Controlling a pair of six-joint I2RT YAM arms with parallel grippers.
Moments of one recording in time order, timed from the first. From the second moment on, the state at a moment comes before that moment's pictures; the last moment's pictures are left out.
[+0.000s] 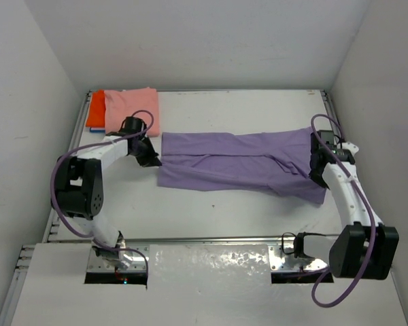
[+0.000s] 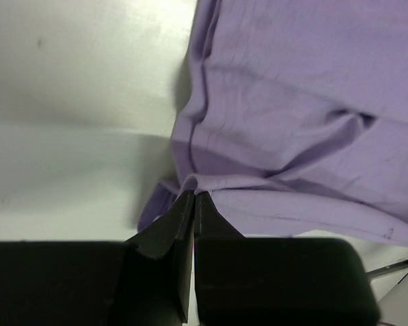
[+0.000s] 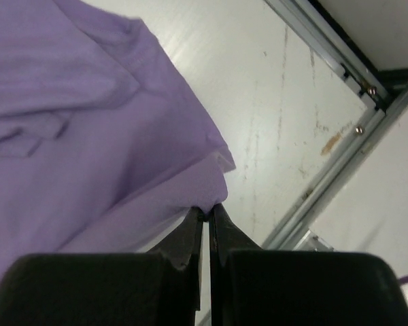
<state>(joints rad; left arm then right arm) -0.12 1.70 1.08 -0.51 0.24 -0.61 -0.09 1.21 0.90 -0.92 0.56 0.67</state>
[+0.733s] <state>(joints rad) -0.12 1.34 0.86 -0.63 0.25 -0.62 -0.10 1.02 0.77 -0.97 0.45 0.57</state>
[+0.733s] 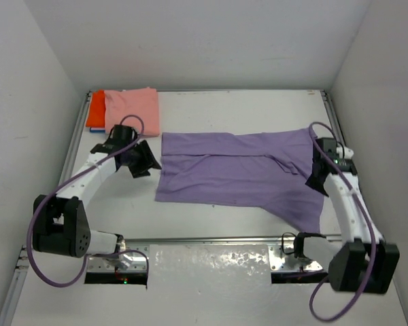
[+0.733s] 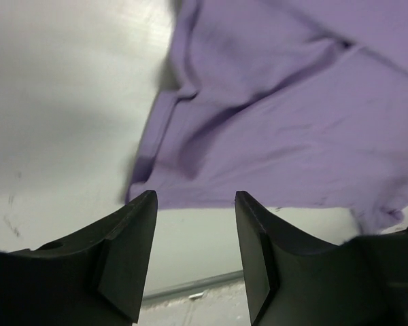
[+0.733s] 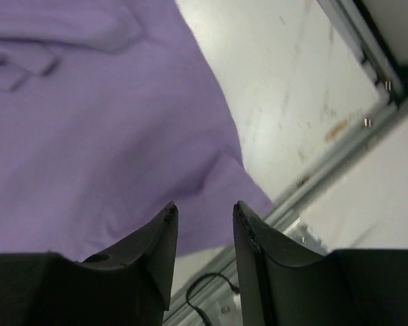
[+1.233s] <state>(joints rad) -0.12 1.46 1.06 -0.62 0.19 -0.54 -0.03 1.66 0.97 -0.54 0.09 0.09</state>
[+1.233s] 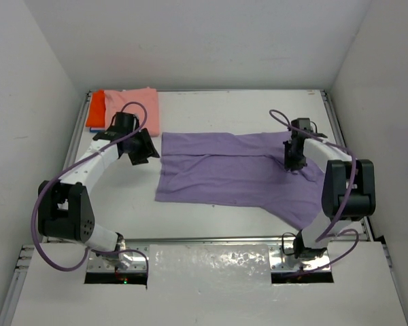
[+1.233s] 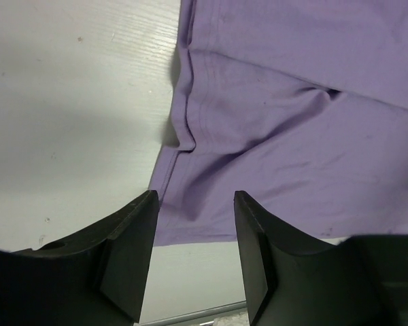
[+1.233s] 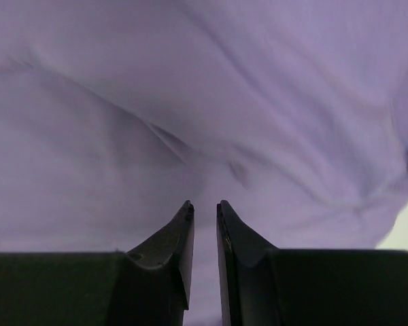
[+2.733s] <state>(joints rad) -0.10 1.56 1.08 -0.60 0.20 -0.52 0.12 1.82 1.04 -0.46 0.31 -0.03</state>
